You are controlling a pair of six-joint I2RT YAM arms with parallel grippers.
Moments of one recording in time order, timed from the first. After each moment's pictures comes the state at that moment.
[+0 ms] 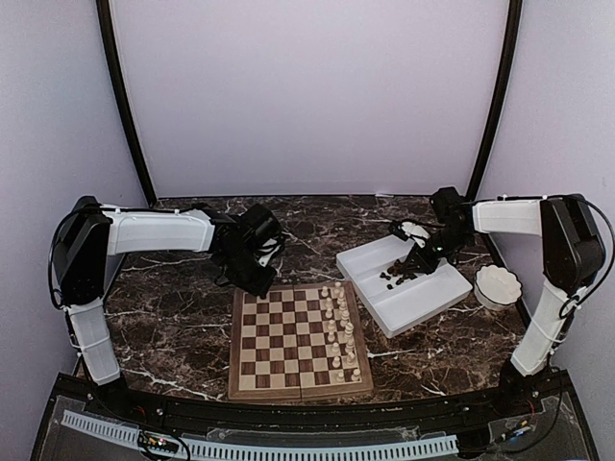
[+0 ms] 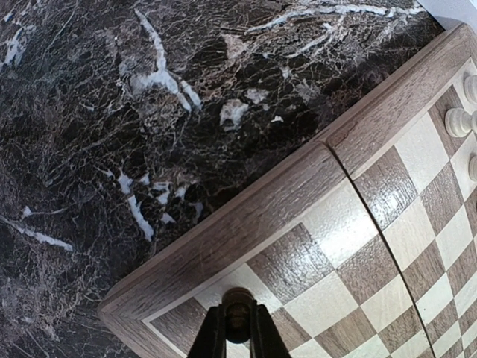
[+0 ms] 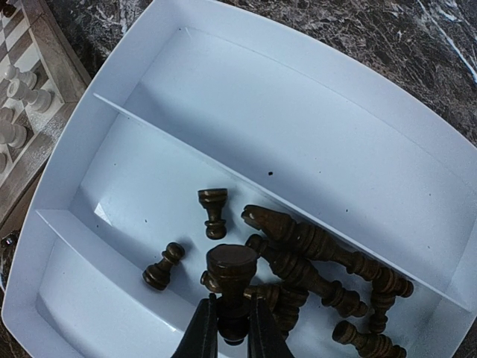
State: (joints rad) left arm -0.76 1.87 1.35 -0.73 -0.04 -0.22; right arm 0.27 1.77 1.15 -0.56 -0.43 -0.61
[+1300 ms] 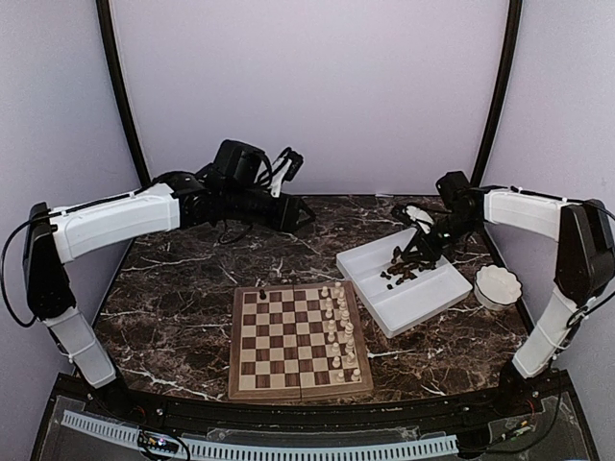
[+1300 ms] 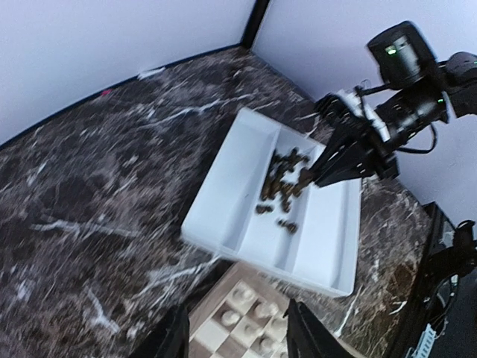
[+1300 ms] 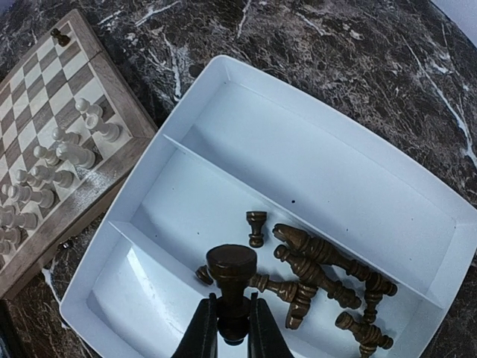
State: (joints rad) left arm -0.78 1.68 1.48 -0.37 0.16 -0.23; right arm 0.27 1.67 1.22 -0.68 -0.51 -0.61
